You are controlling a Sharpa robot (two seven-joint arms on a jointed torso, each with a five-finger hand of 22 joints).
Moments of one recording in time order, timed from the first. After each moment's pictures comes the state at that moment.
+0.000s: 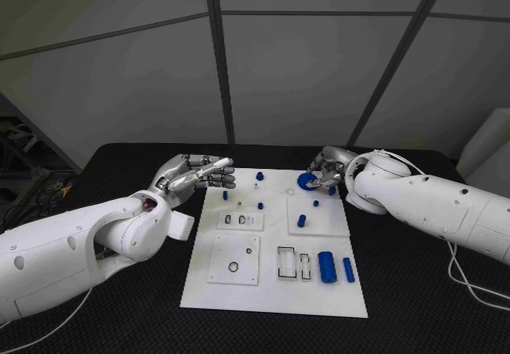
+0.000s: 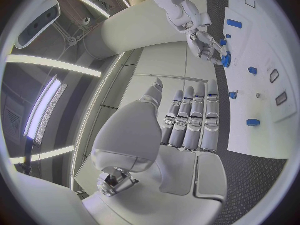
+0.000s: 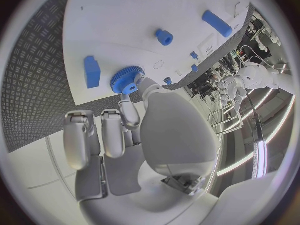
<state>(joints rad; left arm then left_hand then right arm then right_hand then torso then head) 1.15 -0.93 0.05 1.61 -0.12 -0.26 0.40 1.33 0.03 0.02 -0.01 0.05 0.96 0.20 0.08 0.14 1.09 0.15 0.07 0.07 1.05 0.12 0.17 0.20 0.19 0.91 0.22 0.39 0.13 1.25 -0.63 0.07 1.18 -1.37 -0.17 -0.32 1.37 -0.16 0.26 0.18 0.14 0.93 0.13 0.07 0.15 1.36 0.04 1.21 1.25 1.47 -0.04 1.45 1.31 0.02 1.47 0.07 1.56 1.31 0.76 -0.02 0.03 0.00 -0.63</state>
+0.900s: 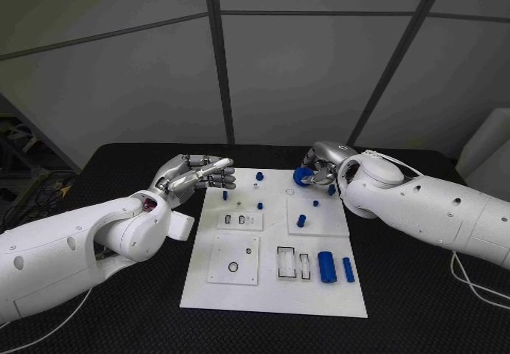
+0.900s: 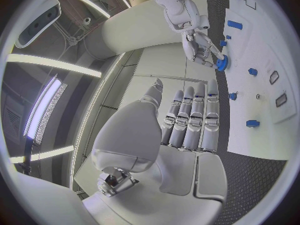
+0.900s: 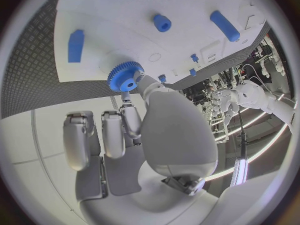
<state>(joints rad) 1.15 -0.93 0.05 1.61 -0.12 -0.25 0.39 1.33 0.03 0.02 -0.01 0.05 0.96 0.20 0.07 0.14 1.09 0.15 0.07 0.07 1.06 0.11 0.17 0.20 0.19 0.91 0.22 0.39 0.13 1.24 -0.63 0.07 1.26 -1.60 -0.28 -0.34 1.40 -0.12 0.31 0.13 0.14 1.04 0.12 0.11 0.18 1.40 0.01 1.28 1.31 1.47 -0.05 1.46 1.31 0.01 1.47 0.07 1.56 1.31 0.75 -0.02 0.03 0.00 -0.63</state>
